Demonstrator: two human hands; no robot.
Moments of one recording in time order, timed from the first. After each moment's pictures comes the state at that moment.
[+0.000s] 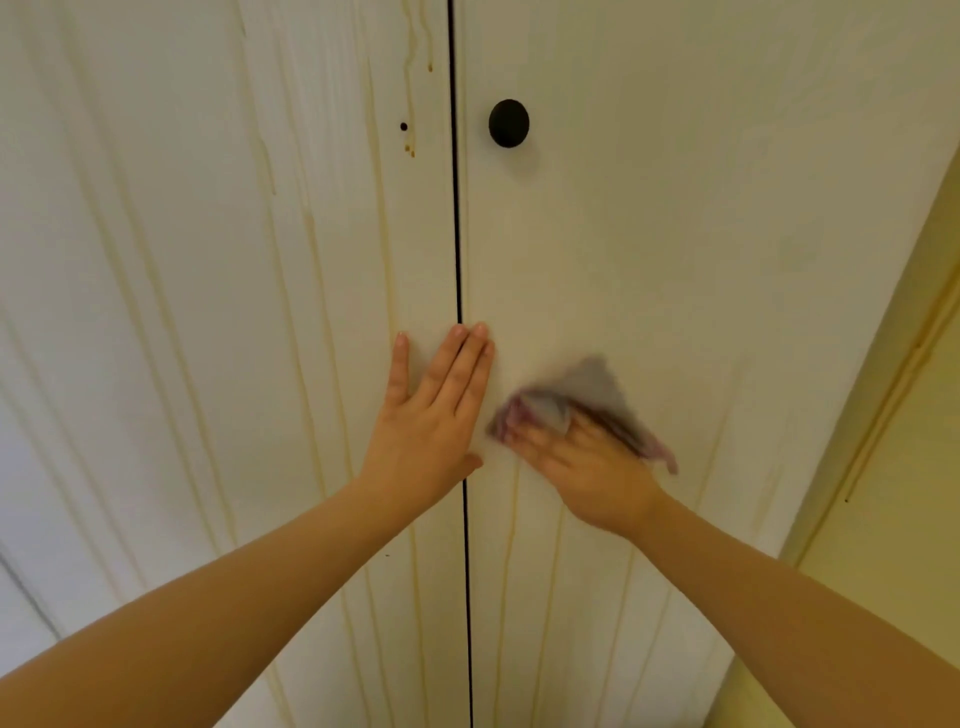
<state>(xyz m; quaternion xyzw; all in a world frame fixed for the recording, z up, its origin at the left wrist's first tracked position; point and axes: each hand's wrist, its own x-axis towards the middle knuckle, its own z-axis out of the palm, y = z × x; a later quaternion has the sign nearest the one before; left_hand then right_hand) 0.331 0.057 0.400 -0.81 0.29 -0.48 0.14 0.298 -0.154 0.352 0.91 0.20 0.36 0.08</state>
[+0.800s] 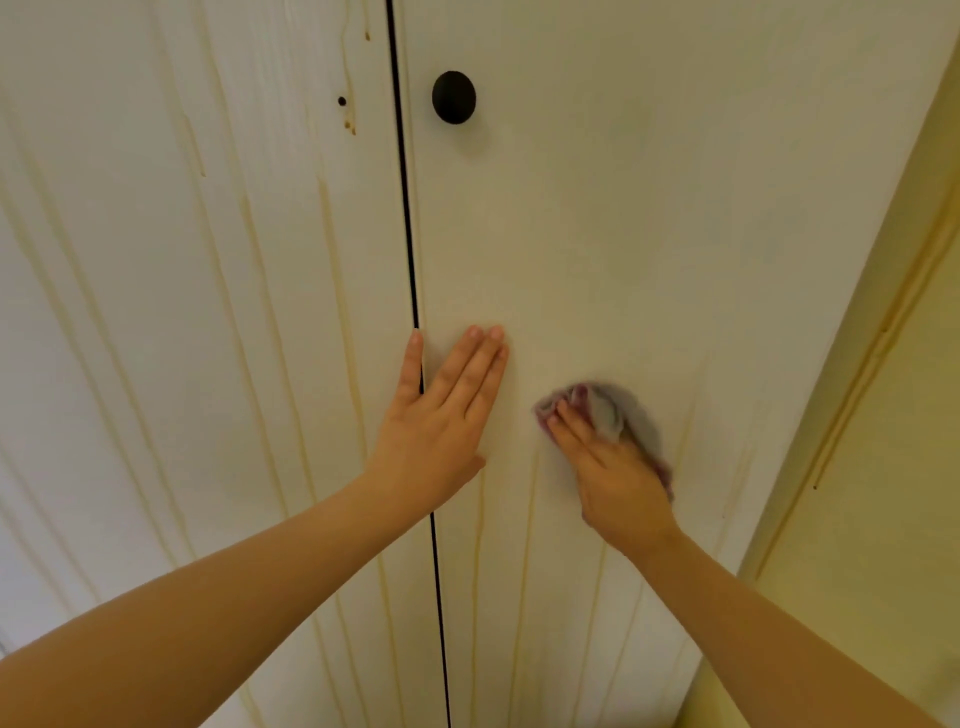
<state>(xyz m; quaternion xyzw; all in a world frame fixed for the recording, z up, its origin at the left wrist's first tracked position) 0.330 0.021 0.390 -0.78 0.32 -0.52 0.15 0.274 -0.184 0.332 0.89 0.12 0.44 0.02</state>
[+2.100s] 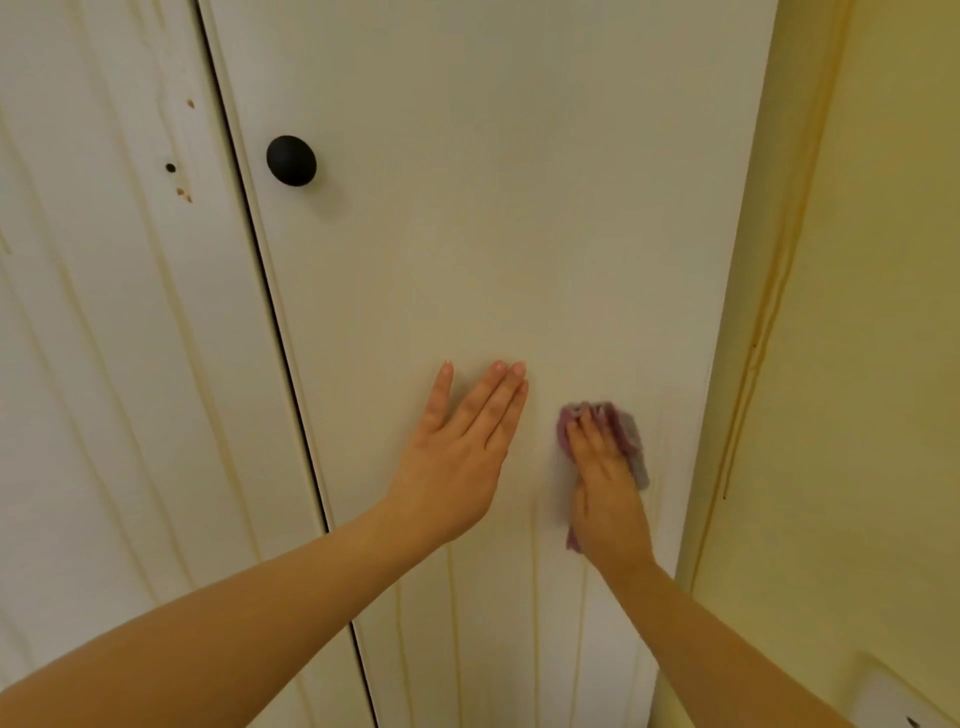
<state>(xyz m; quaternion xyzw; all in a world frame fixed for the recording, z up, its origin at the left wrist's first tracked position) 0.331 -0.080 0.393 -0.71 0.43 -0.55 0.08 0.267 -0.249 0.319 0.85 -0.01 0.50 -0.17</state>
